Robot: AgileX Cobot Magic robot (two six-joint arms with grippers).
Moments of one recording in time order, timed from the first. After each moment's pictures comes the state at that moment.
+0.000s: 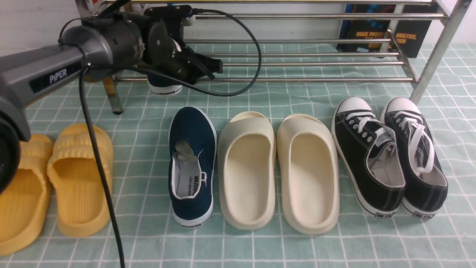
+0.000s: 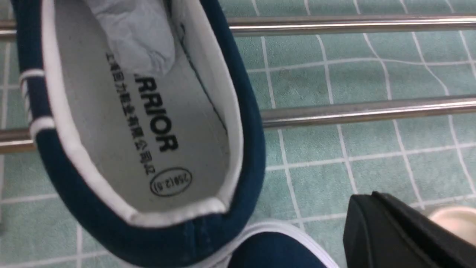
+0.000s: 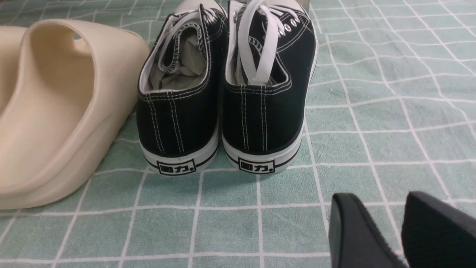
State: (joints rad) right arm -0.01 -0.01 0.02 0.06 0.39 0.04; left arm -0.30 2.02 -1.65 0.03 0.44 -0.23
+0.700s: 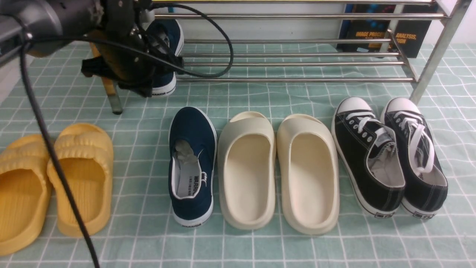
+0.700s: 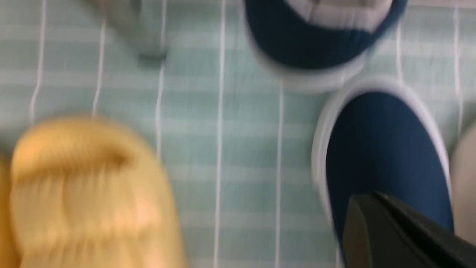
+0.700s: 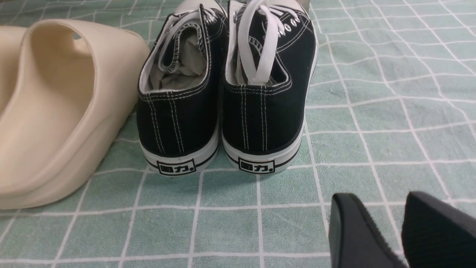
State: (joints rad) right arm -0.01 -0.01 0.02 0.06 0.39 0.04; left arm -0.26 1.82 -1.61 0.10 0.97 -0.34
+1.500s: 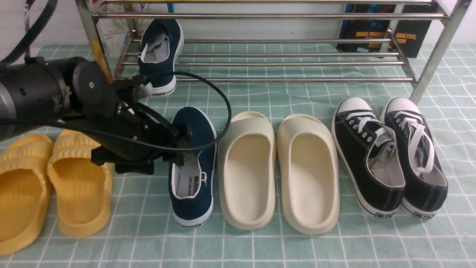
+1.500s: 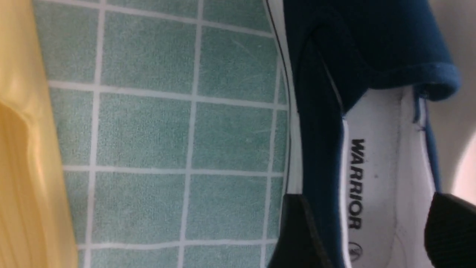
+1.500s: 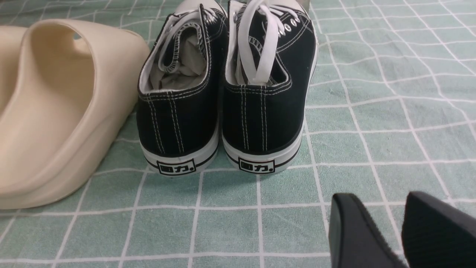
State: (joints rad) right arm -0.01 -0.01 0.02 0.06 0.39 0.04; left arm -0.26 1.63 -1.07 -0.27 0.65 -0.25
